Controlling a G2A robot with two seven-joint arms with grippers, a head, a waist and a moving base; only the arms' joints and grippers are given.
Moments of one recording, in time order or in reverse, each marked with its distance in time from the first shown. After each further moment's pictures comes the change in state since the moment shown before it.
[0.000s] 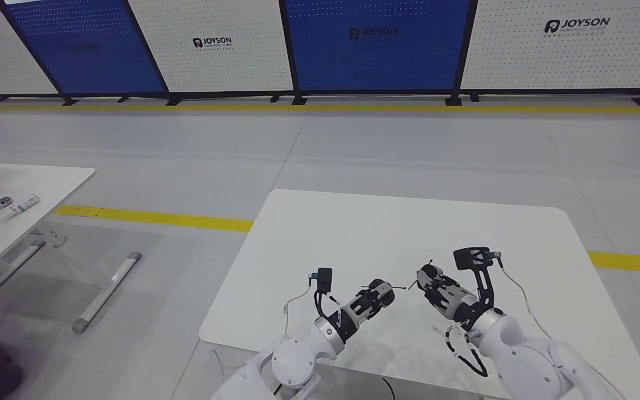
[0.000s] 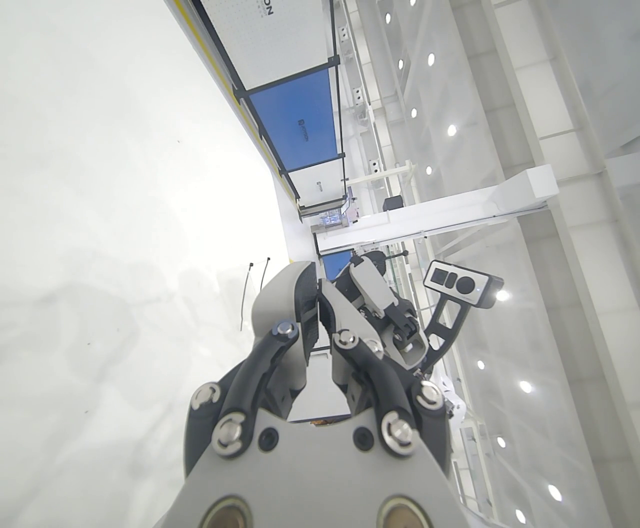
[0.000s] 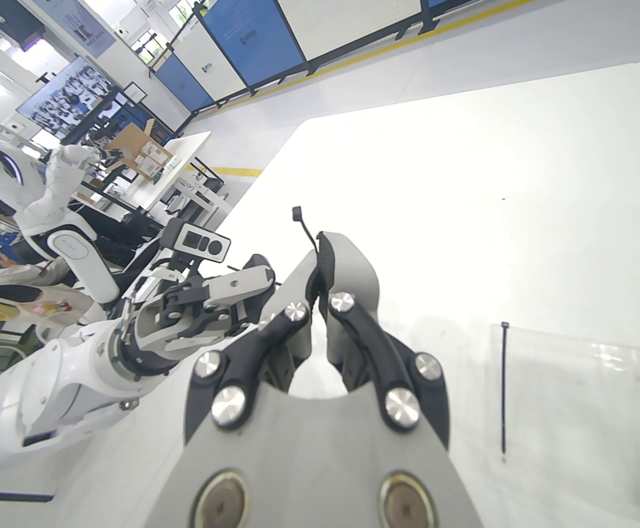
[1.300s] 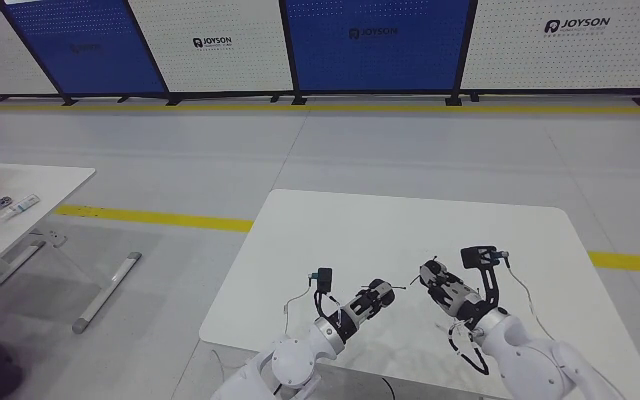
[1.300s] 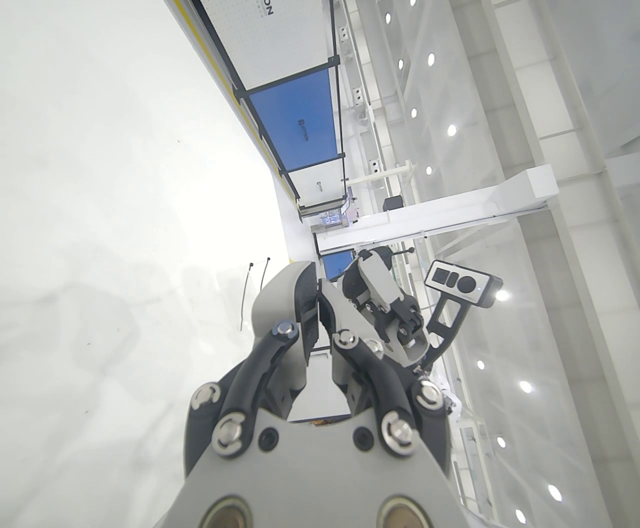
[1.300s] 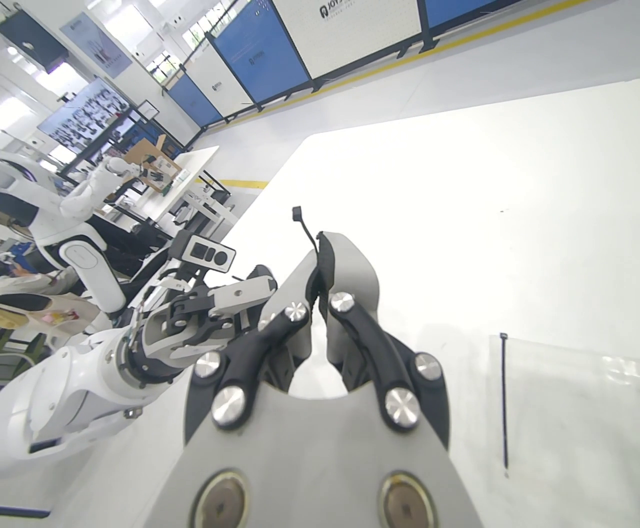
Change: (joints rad) left arm -0.004 0.000 -0.006 0.002 -0.006 -0.003 -0.004; right arm -0.022 -0.006 0.032 0.016 0.033 -0.049 -0.076
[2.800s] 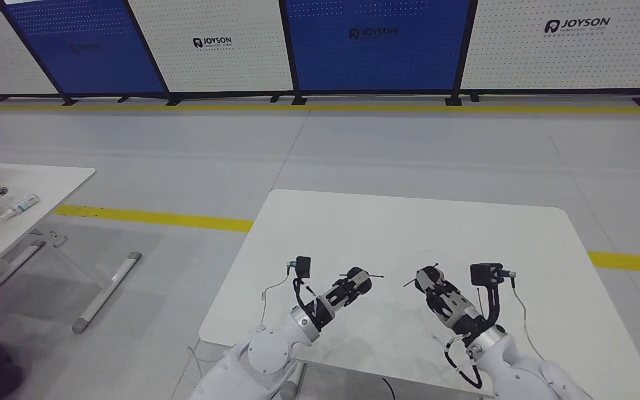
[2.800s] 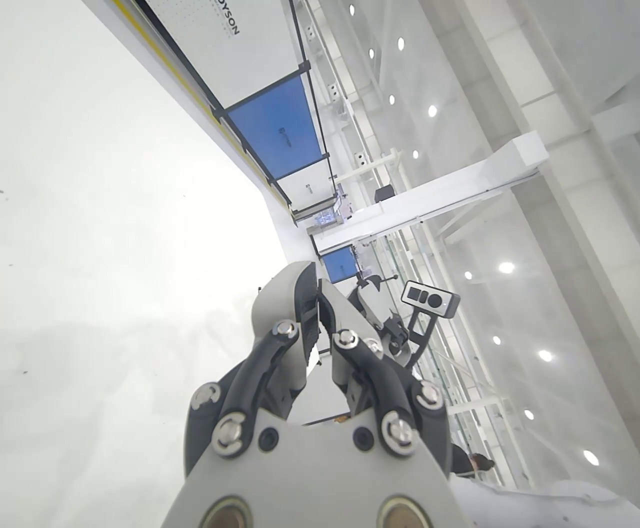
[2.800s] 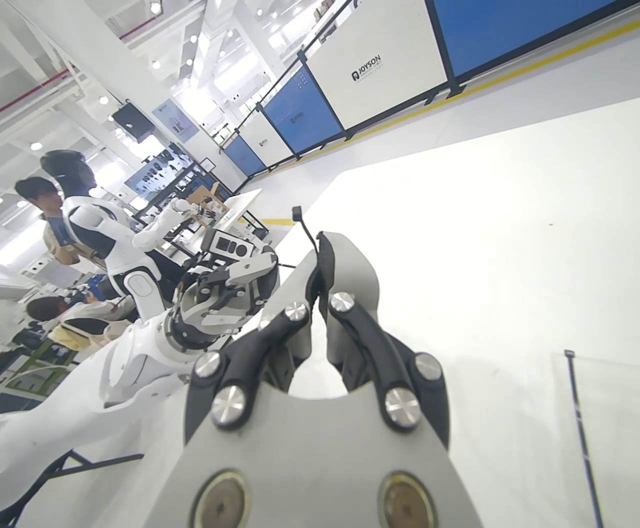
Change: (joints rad) left arm 0.030 0.032 -0.136 0.049 0.055 -0.171 -0.115; right arm -0.099 -0.029 -0.004 0.033 0.024 -0.145 -0.203
